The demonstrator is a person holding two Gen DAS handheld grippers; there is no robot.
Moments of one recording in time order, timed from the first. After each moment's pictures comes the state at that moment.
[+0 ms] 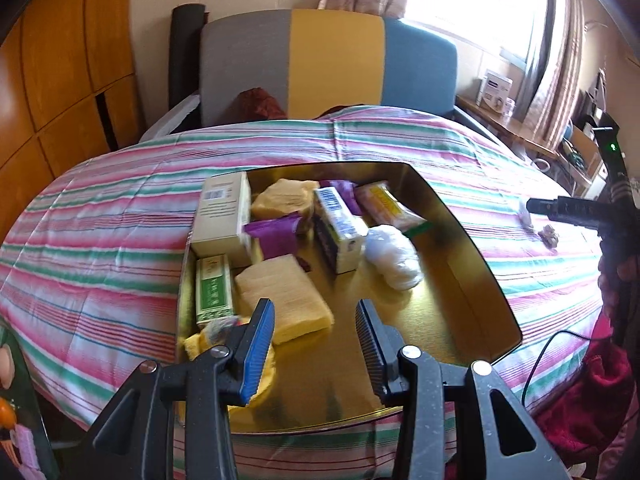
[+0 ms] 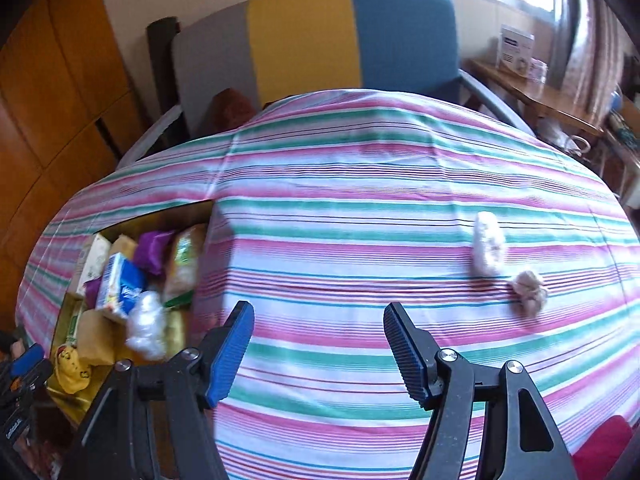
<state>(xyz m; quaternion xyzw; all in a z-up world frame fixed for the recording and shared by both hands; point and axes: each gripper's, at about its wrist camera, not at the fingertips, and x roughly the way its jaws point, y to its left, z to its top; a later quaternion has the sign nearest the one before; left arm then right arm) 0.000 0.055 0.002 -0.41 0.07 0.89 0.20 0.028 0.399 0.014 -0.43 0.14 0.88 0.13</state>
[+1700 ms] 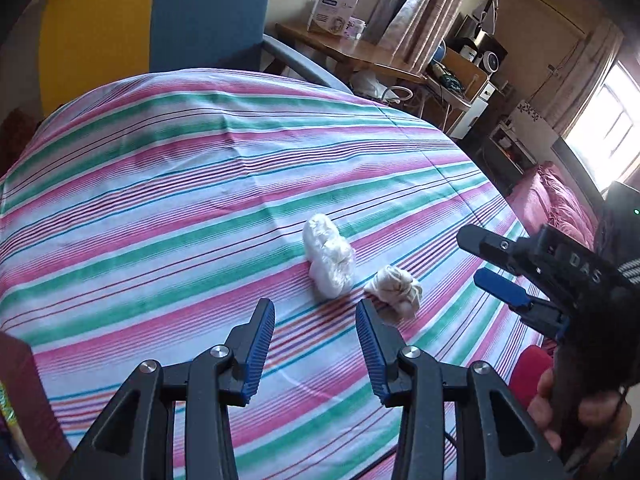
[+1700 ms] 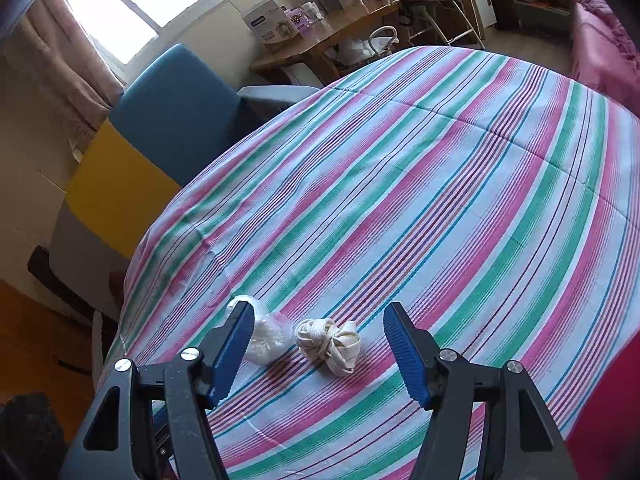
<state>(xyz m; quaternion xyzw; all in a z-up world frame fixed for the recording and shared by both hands) -0.059 0.458 -0.036 -0.48 0.11 0.74 0.46 0.111 0.616 -0.018 -0.29 0.44 0.79 0.31</state>
